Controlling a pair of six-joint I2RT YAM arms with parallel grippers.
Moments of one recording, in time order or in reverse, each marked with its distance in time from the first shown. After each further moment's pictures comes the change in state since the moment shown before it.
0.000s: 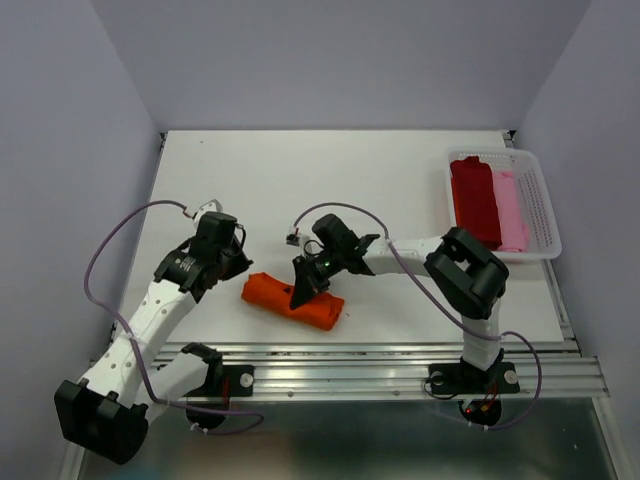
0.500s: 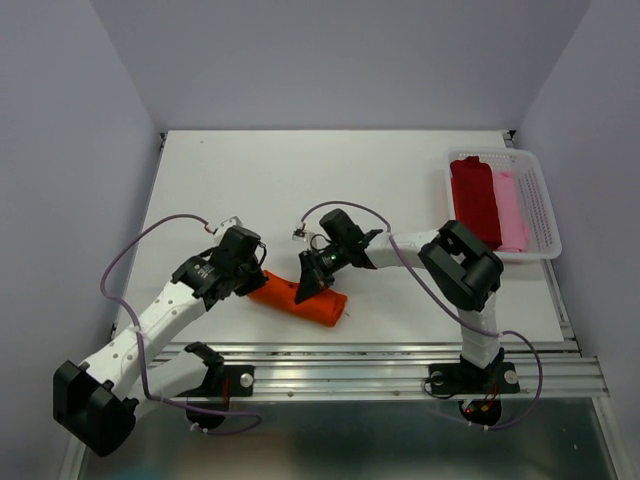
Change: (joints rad) left arm -0.204 0.019 -0.077 -0.019 -0.006 -0.171; right arm -0.073 0.055 0.009 0.025 -0.118 0.012
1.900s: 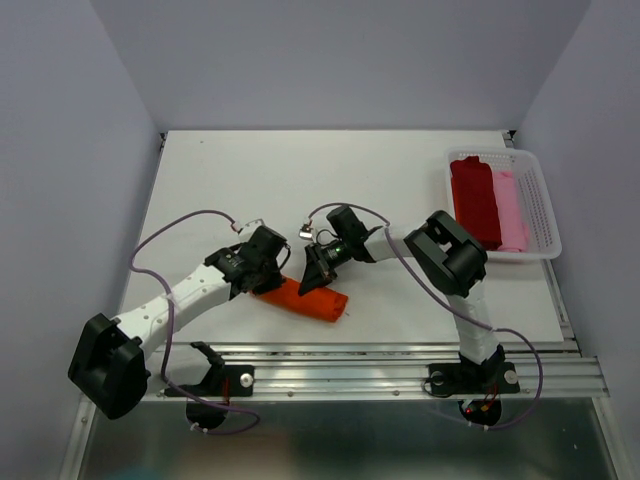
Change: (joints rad) left arm -0.109 0.217 -0.007 0.126 -0.032 -0.003; right arm -0.090 0.153 0.043 0.113 -0.178 0.119
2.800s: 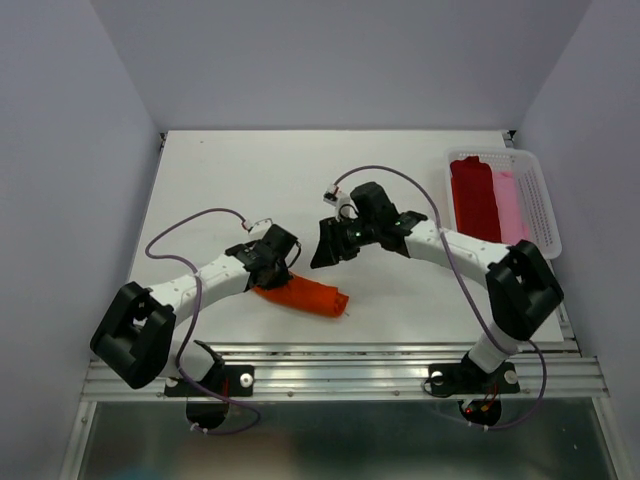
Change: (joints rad) left arm 0.002 0.187 -0.013 0.163 -0.049 0.006; right arm -0.006 -0.446 -0.048 -0.315 0.482 -0.192
